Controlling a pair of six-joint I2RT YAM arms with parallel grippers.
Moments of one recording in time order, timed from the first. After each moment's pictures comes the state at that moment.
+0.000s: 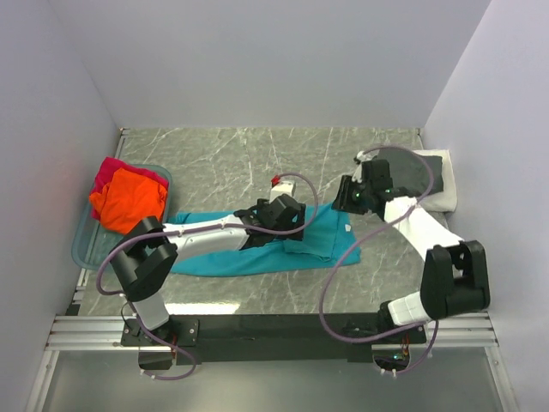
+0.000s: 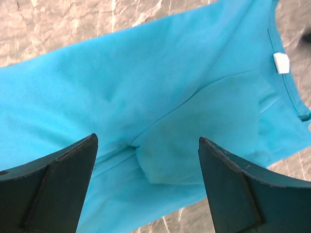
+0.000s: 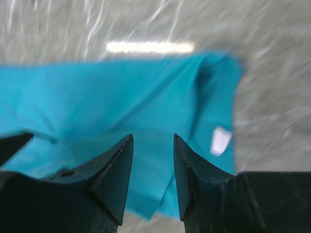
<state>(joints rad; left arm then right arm) -0.97 1.72 1.12 -0.21 -0.36 -0.66 0.17 1.44 0.94 -0.38 -0.22 0.33</state>
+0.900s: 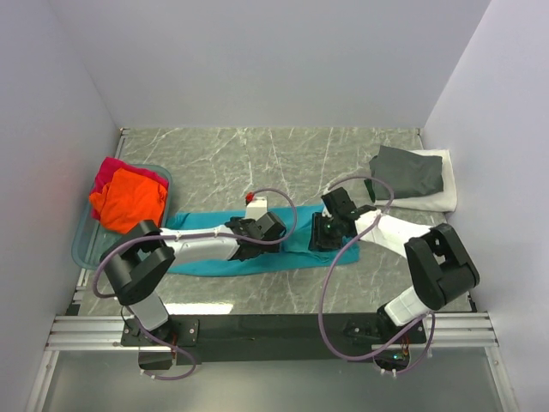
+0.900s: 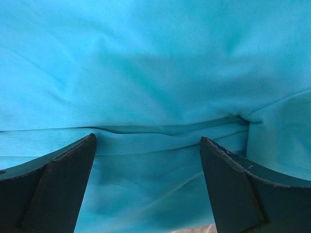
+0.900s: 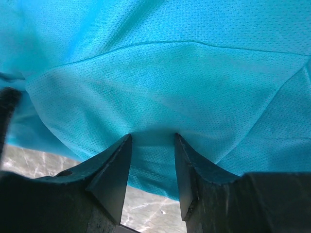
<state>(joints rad) -0.96 1.66 0.93 -0.31 -0.54 -0.83 0.47 1.52 0.77 -0.38 -0.17 0.52</state>
